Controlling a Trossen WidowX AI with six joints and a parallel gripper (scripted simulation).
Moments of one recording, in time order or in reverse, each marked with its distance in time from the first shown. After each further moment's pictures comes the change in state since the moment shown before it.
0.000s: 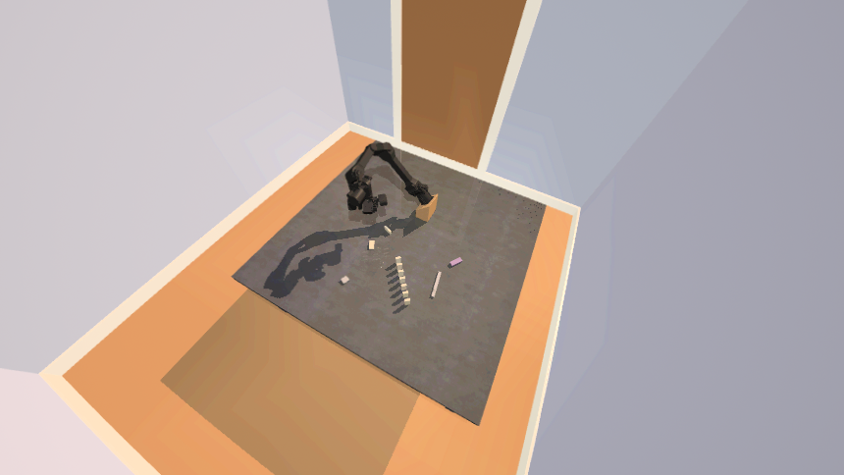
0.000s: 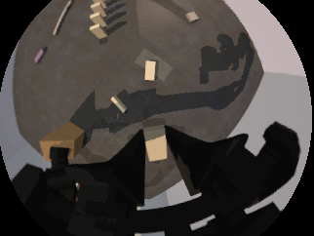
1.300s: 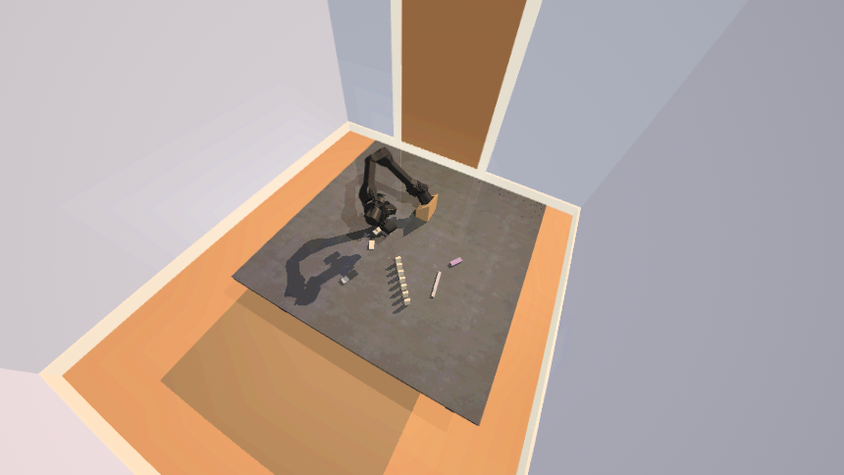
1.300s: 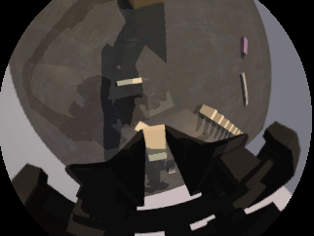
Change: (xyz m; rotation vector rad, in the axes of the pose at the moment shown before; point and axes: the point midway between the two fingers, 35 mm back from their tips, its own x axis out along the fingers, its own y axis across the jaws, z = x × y) arm 0.045 0.047 0.078 -2.118 0.023 0.006
